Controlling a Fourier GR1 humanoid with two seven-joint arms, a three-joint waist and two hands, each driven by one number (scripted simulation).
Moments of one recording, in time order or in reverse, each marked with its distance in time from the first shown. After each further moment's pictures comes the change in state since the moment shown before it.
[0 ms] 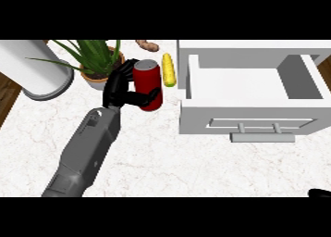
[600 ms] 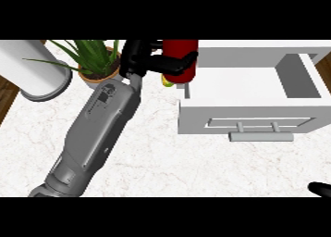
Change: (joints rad) left arm -0.183 -0.015 -0.172 -0.301 0.062 0.205 0.393; right arm -0.048 -0.018 0.000 0.009 0.009 -0.012 0.034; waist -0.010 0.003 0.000
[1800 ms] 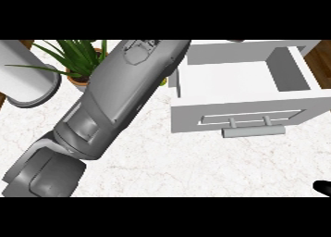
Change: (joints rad) left arm -0.578 -0.002 -0.100 0.442 0.140 0.166 0.137; right arm -0.047 -0.021 -0.012 0.000 -0.038 0.003 0.021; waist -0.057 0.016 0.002
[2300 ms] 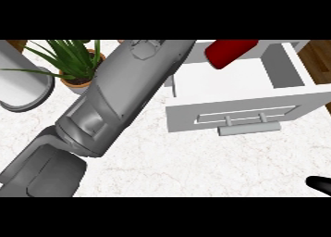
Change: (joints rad) left arm -0.067 0.000 -0.089 0.122 0.082 0.111 -0.054; right arm -0.037 -0.010 0.032 0.015 0.019 0.002 0.011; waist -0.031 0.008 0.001
